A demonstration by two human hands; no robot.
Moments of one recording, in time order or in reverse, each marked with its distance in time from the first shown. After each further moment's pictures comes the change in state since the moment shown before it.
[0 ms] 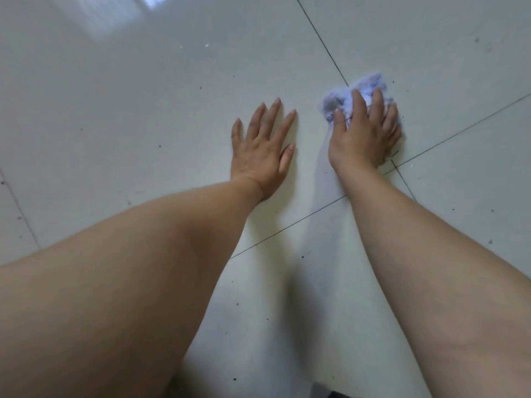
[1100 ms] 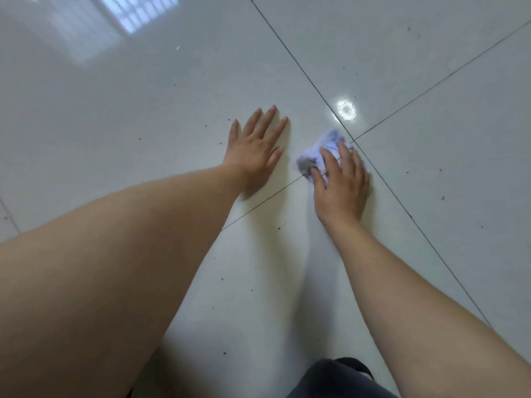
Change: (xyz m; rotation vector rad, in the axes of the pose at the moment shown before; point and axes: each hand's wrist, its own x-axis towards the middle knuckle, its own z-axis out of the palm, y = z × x) left_hand -0.018 0.027 -0.002 0.019 -0.155 0.190; right_hand -0.111 0.079 -0.003 0.044 0.003 -0.111
